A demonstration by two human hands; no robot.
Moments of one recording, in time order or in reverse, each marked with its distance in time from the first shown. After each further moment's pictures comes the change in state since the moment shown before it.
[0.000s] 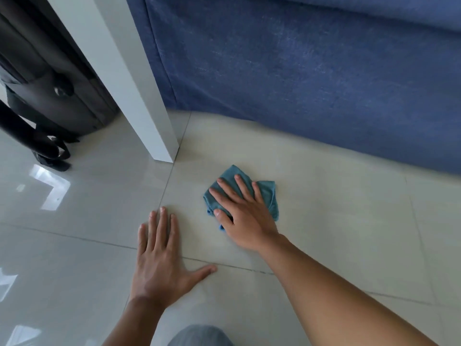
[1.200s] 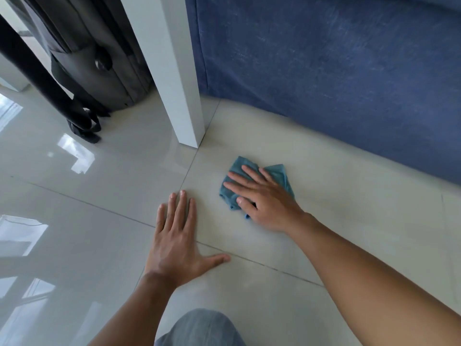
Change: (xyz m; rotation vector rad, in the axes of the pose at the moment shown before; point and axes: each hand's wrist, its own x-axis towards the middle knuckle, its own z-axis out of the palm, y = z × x) left_hand 0.001 0.004 -0.011 -0.015 -0.029 -0.014; right_hand 0.027 0.028 -0.014 0.019 -0.091 -0.328
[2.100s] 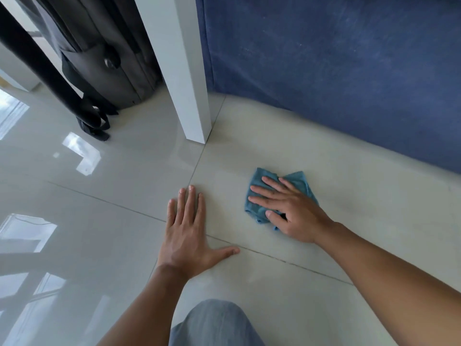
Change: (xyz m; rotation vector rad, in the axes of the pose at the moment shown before) left_hand -0.001 0.000 -0.001 -0.014 -0.009 -0.005; right_hand -0.050 0.012 0.001 0.133 0.034 -0.067
